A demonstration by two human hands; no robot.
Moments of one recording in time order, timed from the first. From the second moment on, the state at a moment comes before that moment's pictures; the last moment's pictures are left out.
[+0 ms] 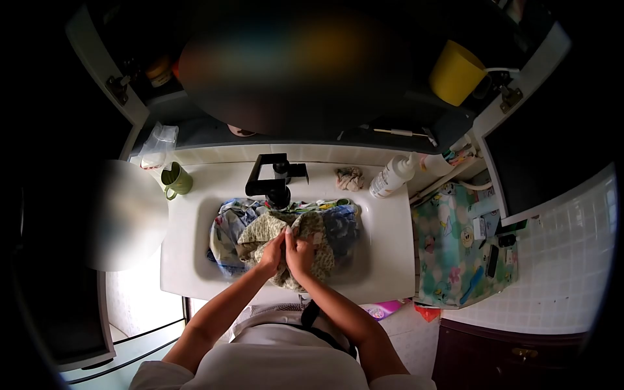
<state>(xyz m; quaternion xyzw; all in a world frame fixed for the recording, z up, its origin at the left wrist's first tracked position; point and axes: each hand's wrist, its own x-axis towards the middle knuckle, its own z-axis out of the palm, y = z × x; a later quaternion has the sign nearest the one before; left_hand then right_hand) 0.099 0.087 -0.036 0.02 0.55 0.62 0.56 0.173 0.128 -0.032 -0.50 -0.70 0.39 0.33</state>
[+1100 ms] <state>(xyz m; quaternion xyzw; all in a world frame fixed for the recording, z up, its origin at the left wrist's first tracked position) 0.006 0.048 -0.057 0.11 0.64 0.63 0.43 0.267 0.208 -0.056 -0.60 -0.54 0.45 0.38</state>
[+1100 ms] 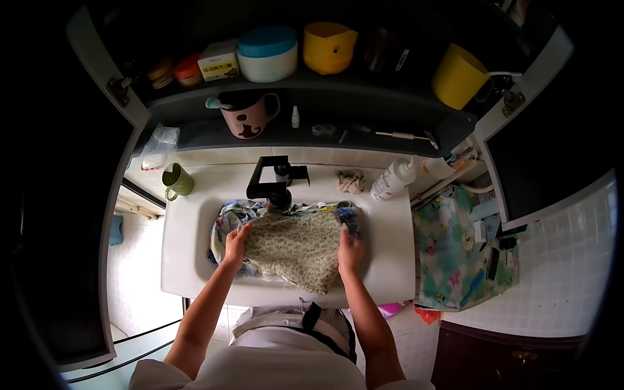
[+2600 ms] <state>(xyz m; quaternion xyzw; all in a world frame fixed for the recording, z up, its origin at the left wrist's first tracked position) 0.037 0.090 -0.149 0.59 0.76 -0.13 0.22 0.212 0.183 -0.137 -0.33 -0.94 0.07 0.06</state>
